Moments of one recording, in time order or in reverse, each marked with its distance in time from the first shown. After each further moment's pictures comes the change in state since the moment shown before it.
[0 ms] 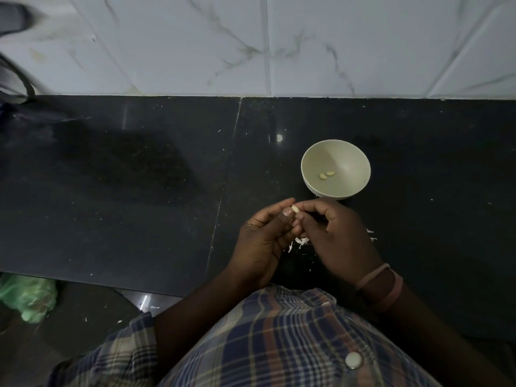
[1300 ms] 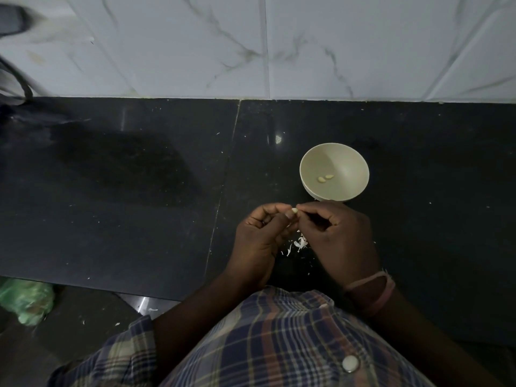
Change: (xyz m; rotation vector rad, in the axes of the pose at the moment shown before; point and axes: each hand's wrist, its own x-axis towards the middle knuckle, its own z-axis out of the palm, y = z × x) left_hand 0.006 0.000 0.001 0.089 -0.023 0.145; right_hand 0.000 -0.004 0.002 -0.187 0.248 -0.212
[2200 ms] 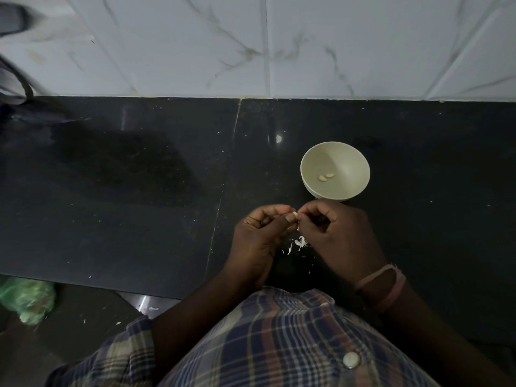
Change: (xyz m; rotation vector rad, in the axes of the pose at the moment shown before) left_hand -0.004 0.004 -0.001 0.021 0.029 -0.012; right_hand 0.006 -0.005 -0.010 0.032 -0.213 0.089
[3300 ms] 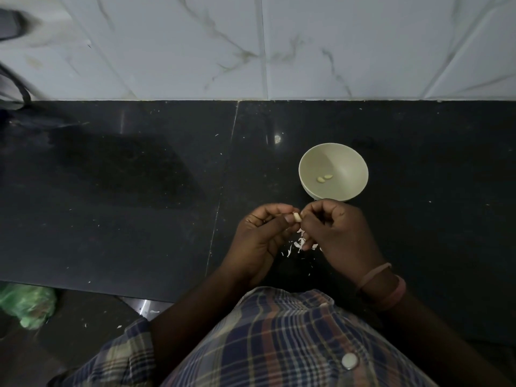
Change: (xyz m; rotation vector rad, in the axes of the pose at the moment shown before) left_hand 0.005 0.008 0.001 -0.014 -0.107 -0.062; right_hand 0.003 -0.003 0.000 0.415 -0.043 0.349
